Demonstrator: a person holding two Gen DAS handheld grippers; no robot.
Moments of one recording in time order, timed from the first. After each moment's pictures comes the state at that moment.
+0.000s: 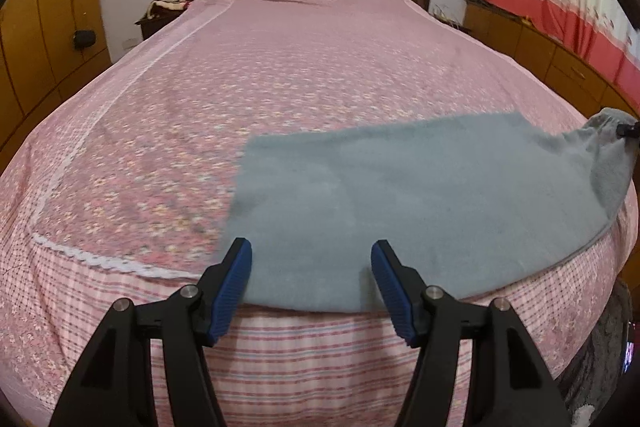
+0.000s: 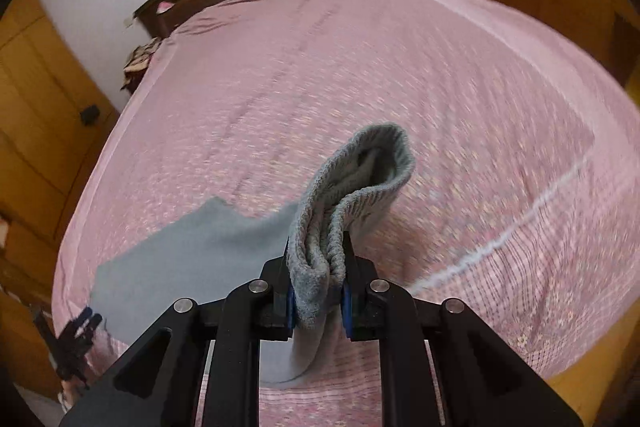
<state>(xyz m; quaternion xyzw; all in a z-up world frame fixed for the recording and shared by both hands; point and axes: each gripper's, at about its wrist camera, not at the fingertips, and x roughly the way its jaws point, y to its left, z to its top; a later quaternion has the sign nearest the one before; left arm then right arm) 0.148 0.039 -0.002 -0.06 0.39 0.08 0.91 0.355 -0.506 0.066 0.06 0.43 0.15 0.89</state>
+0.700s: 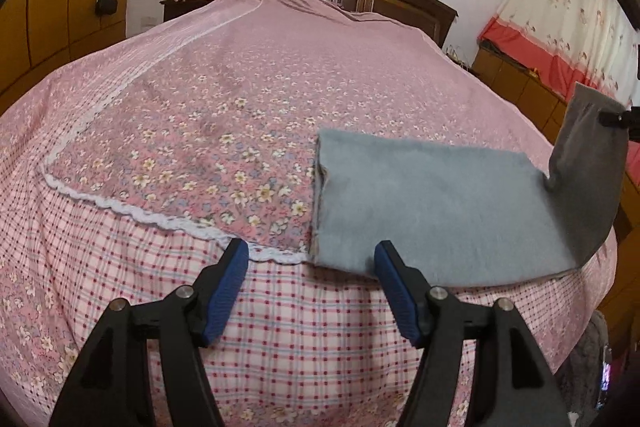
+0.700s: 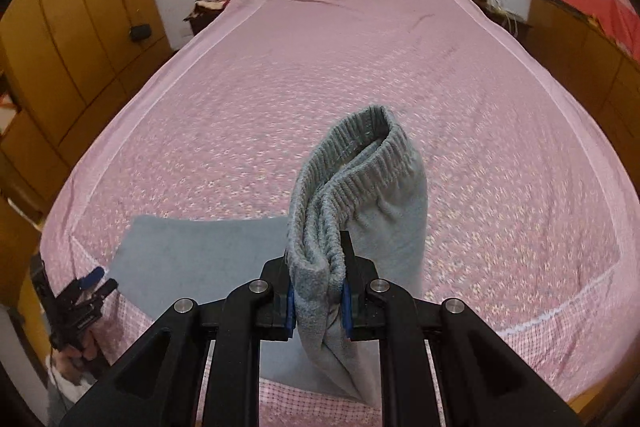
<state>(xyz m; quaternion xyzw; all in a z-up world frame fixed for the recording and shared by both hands) 0.101 0.103 -0.019 -0.16 0.35 0.07 0.92 0.311 -0.329 0.095 -0.08 0.42 0.23 0.88</state>
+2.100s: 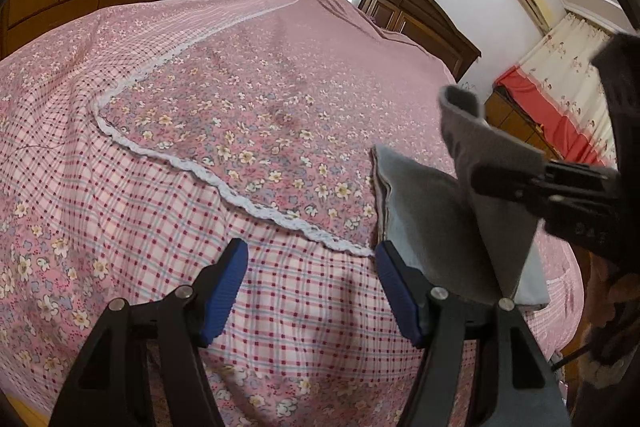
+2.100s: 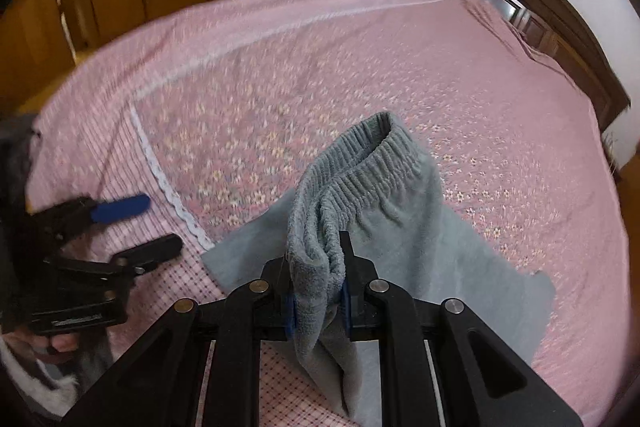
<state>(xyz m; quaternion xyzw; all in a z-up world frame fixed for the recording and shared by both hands) 0.032 0.165 -0.013 -0.27 0.34 0.08 0.90 0.194 -0.039 -0.022 -0.35 0.37 0.36 0.78</state>
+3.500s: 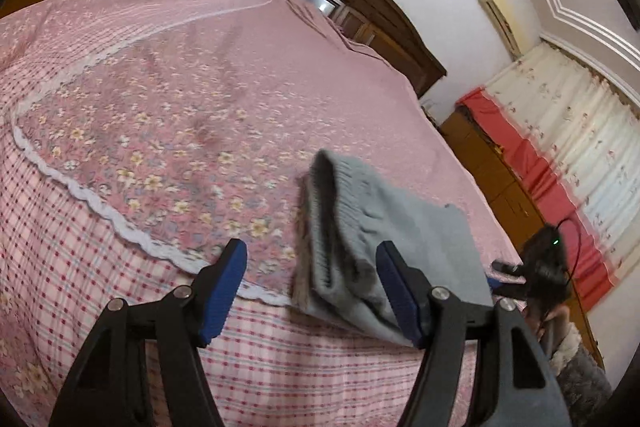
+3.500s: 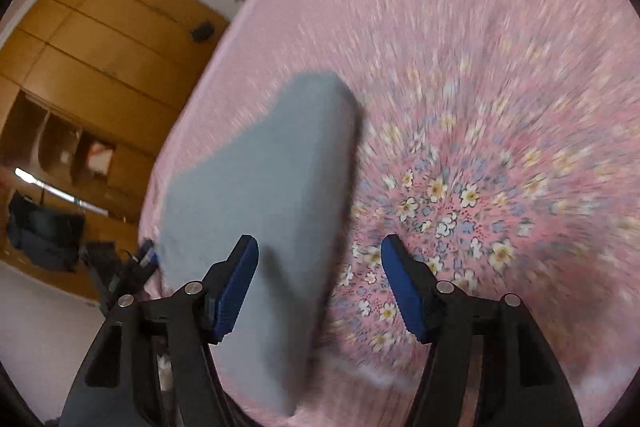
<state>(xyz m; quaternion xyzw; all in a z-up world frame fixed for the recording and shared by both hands) 0.063 0.168 -0.008 -0.33 0.30 0.01 0.90 0.385 -0.351 -0.096 0.15 0.55 0.41 0.71</state>
